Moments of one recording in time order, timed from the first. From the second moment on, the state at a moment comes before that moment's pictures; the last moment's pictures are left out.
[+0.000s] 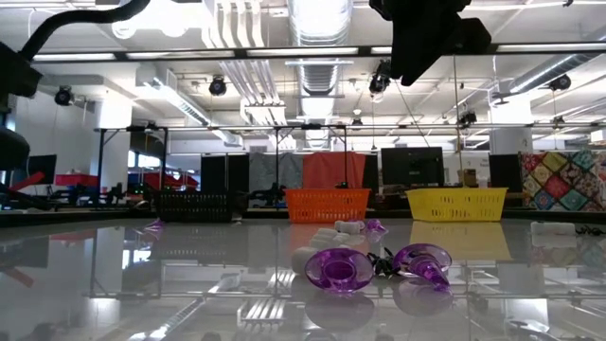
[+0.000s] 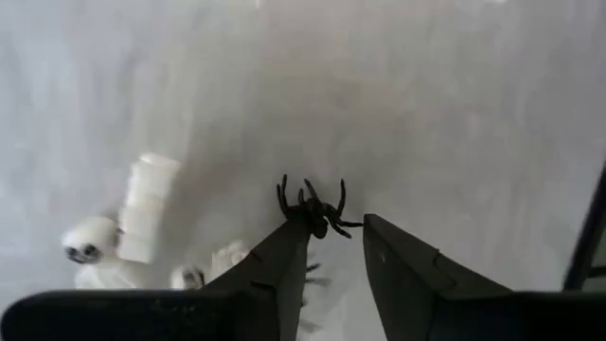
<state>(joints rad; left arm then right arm) -0.75 1.78 0.98 -0.63 0.15 -0.78 0.24 1.62 1.45 -1.04 0.24 1.06</state>
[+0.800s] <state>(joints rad) -0.75 1.72 0.98 -0.65 0.10 -0.72 0.24 1.62 1.45 -1.04 0.25 1.07</state>
